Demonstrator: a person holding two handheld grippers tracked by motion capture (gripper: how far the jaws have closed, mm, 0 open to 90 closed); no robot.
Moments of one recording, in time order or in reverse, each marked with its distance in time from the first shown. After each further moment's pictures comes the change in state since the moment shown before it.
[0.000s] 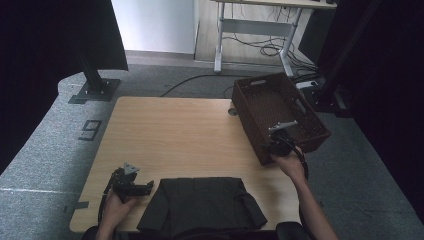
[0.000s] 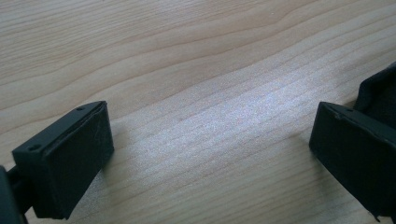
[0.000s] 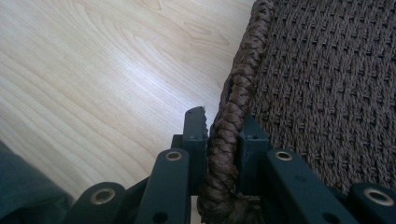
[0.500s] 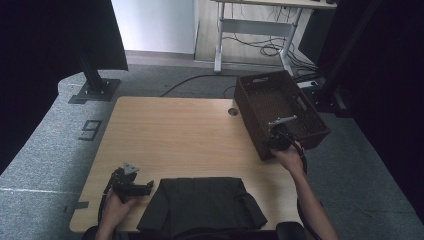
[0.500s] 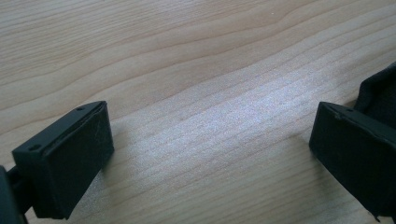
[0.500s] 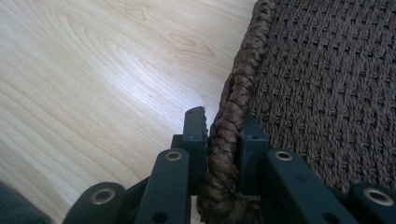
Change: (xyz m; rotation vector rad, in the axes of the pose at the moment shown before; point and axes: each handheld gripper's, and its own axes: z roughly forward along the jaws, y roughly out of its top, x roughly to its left) left arm 0.000 0.000 0.000 0.000 -0.002 0.001; right arm -0.013 0.013 0.010 0.000 -0.012 0.015
